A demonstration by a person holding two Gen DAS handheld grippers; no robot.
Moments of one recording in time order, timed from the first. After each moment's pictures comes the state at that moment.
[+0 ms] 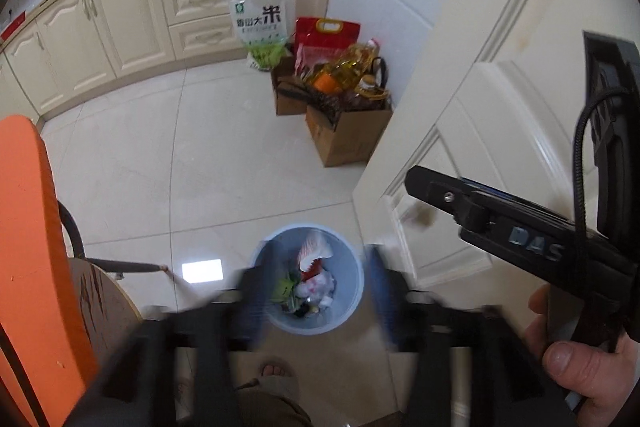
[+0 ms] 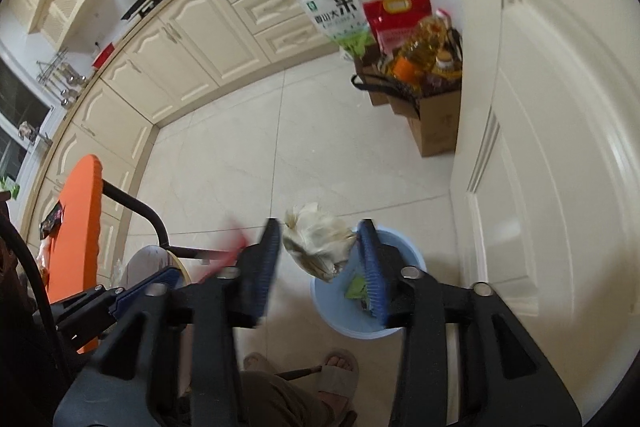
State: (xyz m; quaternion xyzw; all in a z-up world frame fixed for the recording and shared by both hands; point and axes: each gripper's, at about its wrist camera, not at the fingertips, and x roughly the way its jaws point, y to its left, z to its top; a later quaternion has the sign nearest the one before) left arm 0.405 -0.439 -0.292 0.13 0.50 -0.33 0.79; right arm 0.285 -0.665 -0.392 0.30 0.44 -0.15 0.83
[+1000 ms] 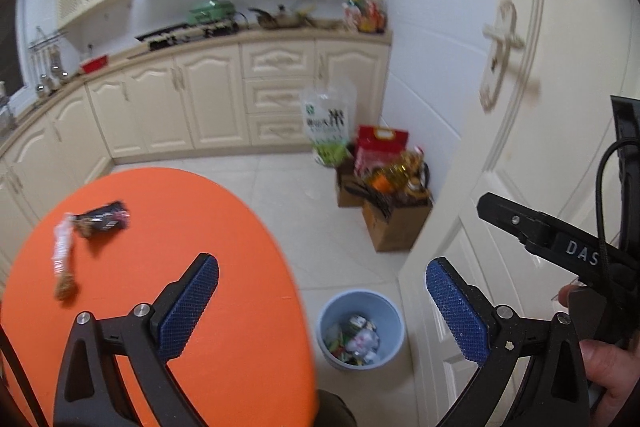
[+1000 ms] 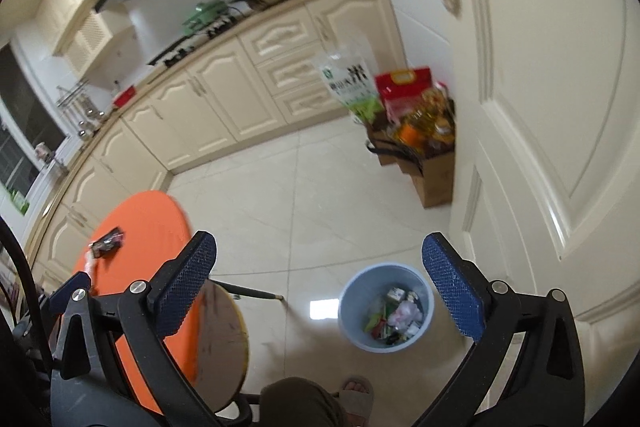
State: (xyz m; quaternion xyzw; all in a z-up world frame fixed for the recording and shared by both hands) left arm 0.271 -0.268 -0.191 0.08 0.34 -0.28 0.90; right arm 0.244 -0.571 -0.241 0.24 0.34 -0.16 0.89
